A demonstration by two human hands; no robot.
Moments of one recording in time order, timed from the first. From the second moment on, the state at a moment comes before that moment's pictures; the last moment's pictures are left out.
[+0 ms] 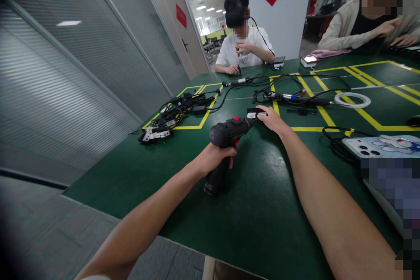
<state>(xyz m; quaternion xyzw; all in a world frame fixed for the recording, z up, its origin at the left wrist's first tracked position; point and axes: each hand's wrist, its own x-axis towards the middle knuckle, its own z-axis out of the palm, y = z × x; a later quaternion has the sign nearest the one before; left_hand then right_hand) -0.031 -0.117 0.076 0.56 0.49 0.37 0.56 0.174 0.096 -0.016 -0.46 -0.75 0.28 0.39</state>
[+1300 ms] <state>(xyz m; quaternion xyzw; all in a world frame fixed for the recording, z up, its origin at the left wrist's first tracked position) -0.029 -0.117 0.078 0.54 0.50 0.38 0.56 0.171 0.085 -0.005 -0.46 -0.74 0.29 0.39</state>
